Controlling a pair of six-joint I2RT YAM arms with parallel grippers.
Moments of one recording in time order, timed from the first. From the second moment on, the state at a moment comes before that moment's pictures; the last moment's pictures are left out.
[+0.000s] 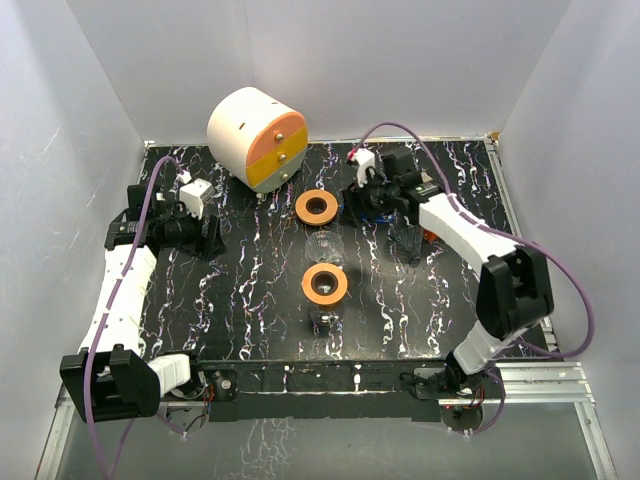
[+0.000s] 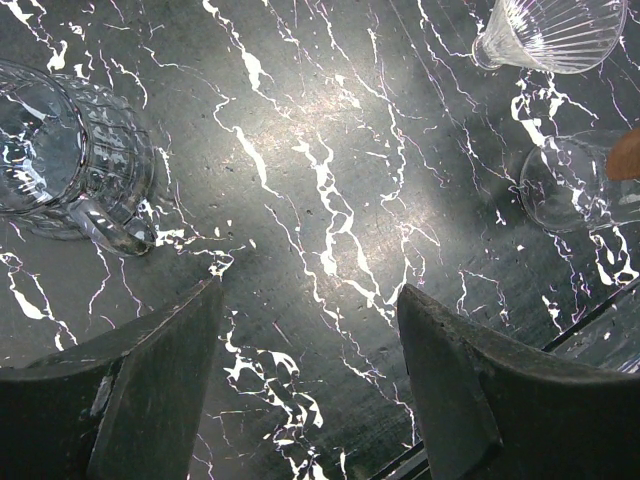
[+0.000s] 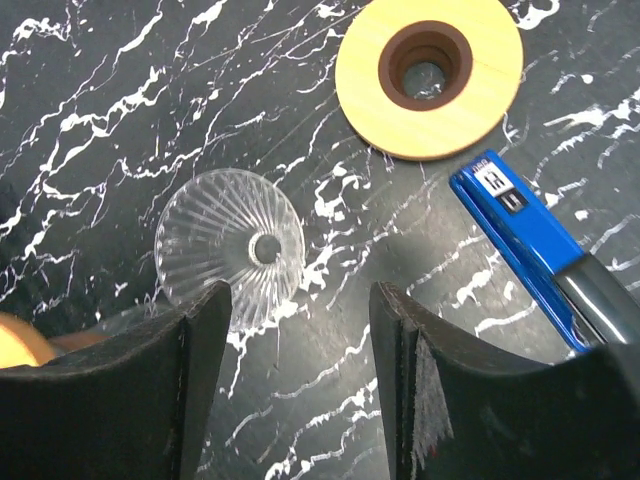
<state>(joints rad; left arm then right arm) 0.09 1.16 1.06 -0.84 0.57 0.39 0.37 1.59 1.27 -0.40 -0.53 -0.15</state>
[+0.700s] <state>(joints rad) 0.09 1.16 1.06 -0.84 0.57 0.39 0.46 1.91 1.44 -0.54 -0.44 -0.12</state>
